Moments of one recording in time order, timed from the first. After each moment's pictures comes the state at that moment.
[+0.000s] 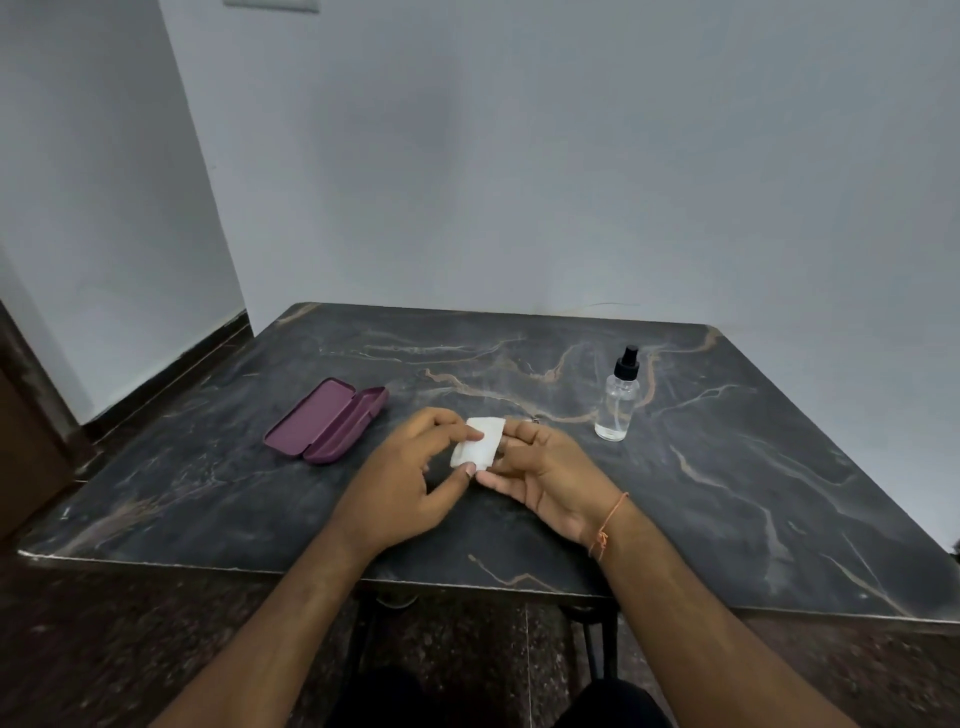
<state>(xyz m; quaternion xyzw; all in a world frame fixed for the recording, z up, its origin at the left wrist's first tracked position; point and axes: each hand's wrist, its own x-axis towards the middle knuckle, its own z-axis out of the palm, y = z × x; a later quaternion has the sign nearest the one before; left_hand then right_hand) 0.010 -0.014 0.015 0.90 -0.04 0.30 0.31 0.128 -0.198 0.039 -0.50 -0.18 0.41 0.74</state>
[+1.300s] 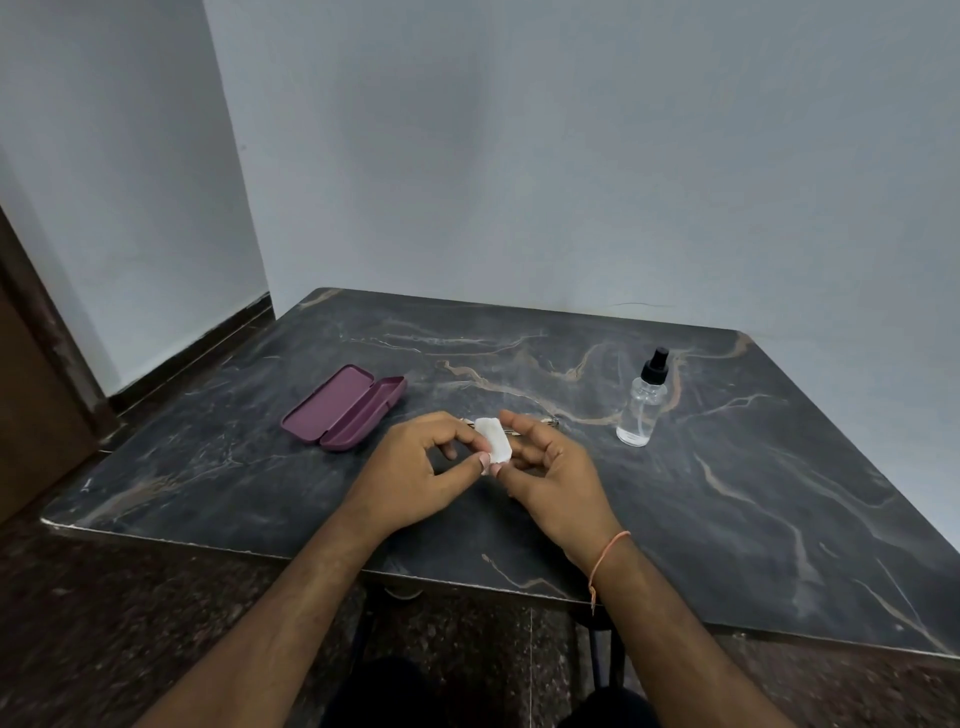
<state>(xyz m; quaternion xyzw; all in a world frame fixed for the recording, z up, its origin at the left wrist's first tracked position) 0.021 -0.004 0.007 0.88 0.01 0.29 0.39 0.113 -0.192 0.016 -0.69 -0.31 0.15 0.64</state>
